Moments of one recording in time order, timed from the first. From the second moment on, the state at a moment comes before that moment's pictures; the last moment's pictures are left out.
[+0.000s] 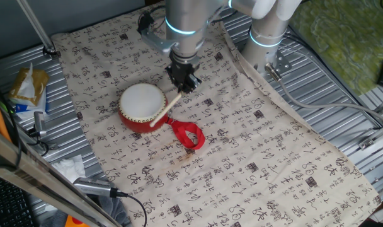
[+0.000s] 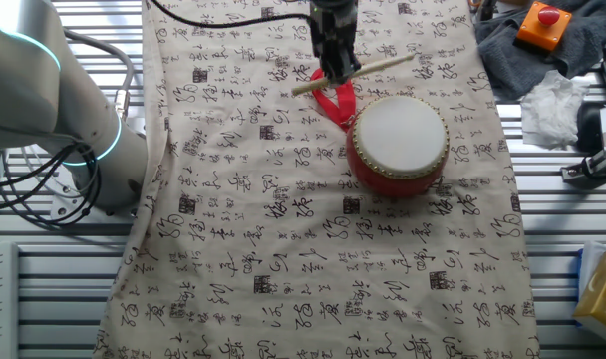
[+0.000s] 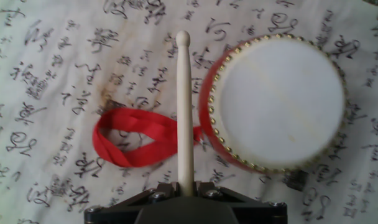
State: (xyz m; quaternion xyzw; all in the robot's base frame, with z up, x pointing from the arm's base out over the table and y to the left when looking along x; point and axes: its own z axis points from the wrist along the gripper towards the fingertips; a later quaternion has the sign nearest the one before) arm 0.406 0.083 0.178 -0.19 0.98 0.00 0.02
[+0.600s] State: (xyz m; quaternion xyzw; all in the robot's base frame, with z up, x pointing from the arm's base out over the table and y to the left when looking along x) arm 0.407 0.053 0.180 -0.19 0.98 -0.01 0.02
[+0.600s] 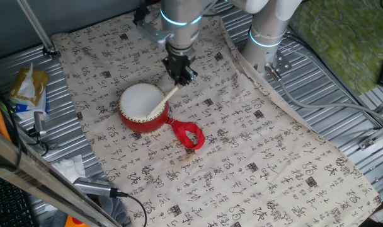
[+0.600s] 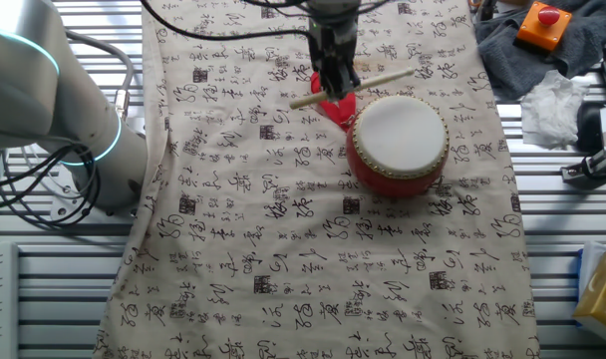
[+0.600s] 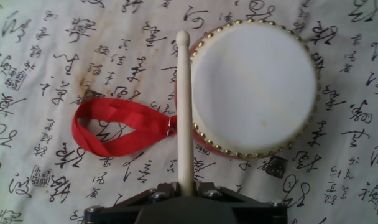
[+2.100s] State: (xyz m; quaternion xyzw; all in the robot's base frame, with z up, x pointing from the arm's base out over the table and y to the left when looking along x) arm 0.426 0.002 0.171 -0.23 0.97 0.00 0.00
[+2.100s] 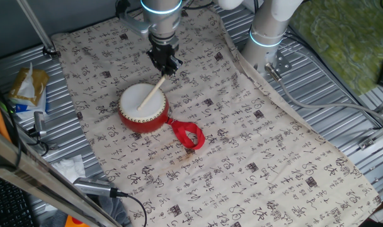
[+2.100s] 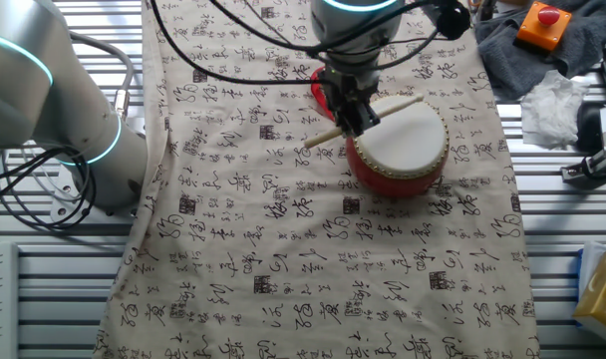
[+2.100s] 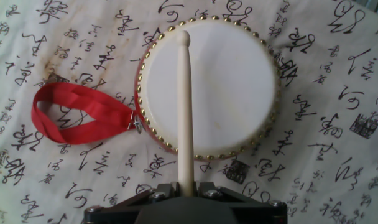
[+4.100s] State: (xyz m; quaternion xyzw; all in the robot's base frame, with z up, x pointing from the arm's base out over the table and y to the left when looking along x) arm 0.424 0.004 0.183 -0.22 0.97 0.03 0.00
